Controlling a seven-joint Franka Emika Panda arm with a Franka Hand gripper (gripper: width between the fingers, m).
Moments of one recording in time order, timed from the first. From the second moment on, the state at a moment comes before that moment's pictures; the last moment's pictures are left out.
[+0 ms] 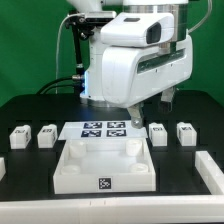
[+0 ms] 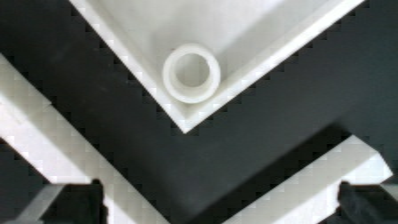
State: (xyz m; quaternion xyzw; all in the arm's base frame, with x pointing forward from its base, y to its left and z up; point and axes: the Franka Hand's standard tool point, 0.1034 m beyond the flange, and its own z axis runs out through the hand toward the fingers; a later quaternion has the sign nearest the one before) arm 0.566 0.055 0.114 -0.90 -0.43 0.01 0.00
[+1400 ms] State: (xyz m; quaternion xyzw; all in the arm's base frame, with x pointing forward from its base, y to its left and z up) arm 0.479 0.007 0.085 -0.77 -0.64 0.01 0.01
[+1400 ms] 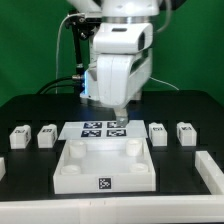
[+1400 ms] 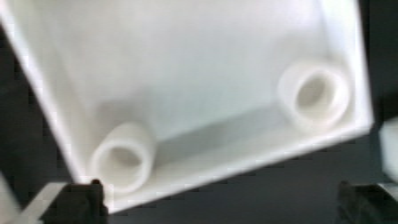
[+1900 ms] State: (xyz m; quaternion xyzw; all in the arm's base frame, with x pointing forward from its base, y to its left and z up) arm 0.435 -0.007 0.035 -0.69 -0.72 0.01 0.02
